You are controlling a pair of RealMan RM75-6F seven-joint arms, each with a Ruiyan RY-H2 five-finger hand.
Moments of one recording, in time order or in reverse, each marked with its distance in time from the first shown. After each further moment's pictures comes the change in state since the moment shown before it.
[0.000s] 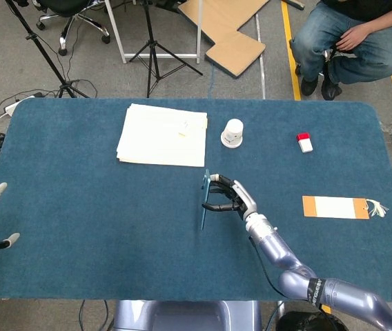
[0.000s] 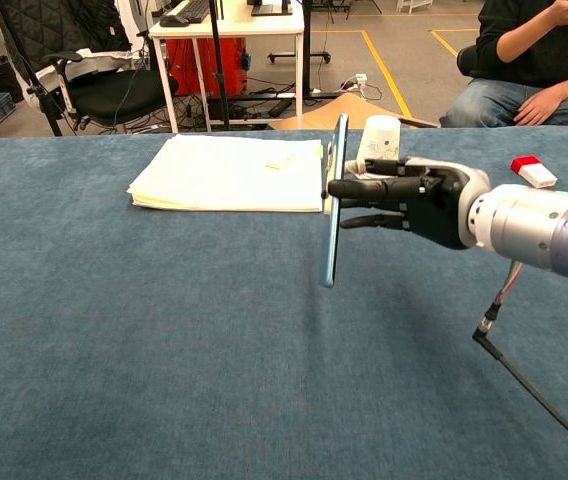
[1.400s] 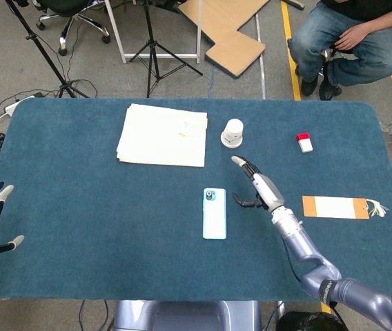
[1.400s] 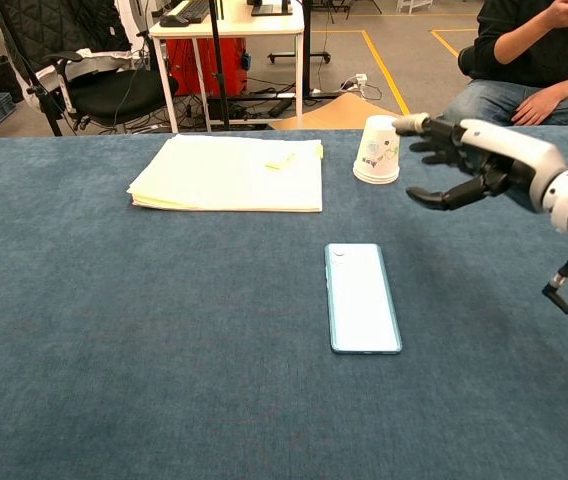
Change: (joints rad) left arm 0.003 -0.010 0.014 -0.012 0.029 0.011 0.022; right arm -0.040 0.022 -0.122 0.293 -0.443 0.311 -0.235
